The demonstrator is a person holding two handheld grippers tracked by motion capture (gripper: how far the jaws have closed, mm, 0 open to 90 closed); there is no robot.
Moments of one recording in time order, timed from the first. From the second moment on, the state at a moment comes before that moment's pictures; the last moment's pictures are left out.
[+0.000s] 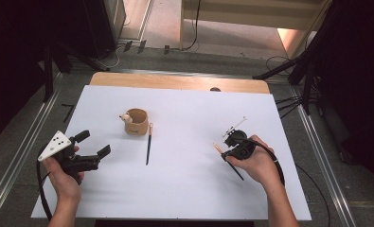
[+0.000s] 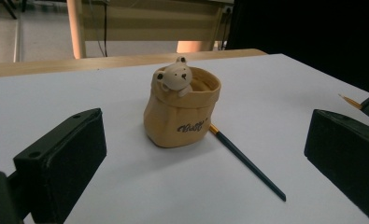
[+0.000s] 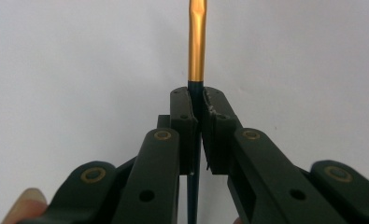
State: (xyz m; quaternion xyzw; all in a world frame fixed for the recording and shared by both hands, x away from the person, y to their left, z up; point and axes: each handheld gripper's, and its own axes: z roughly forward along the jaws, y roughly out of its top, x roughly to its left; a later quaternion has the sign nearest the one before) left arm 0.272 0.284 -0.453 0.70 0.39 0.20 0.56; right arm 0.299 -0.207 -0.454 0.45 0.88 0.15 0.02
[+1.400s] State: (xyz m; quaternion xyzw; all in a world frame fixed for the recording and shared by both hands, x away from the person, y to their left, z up) left arm 0.279 0.227 -0.450 0.73 0.33 0.16 0.58; right arm 0.280 -0.193 -0.422 0.44 0.76 0.46 0.14
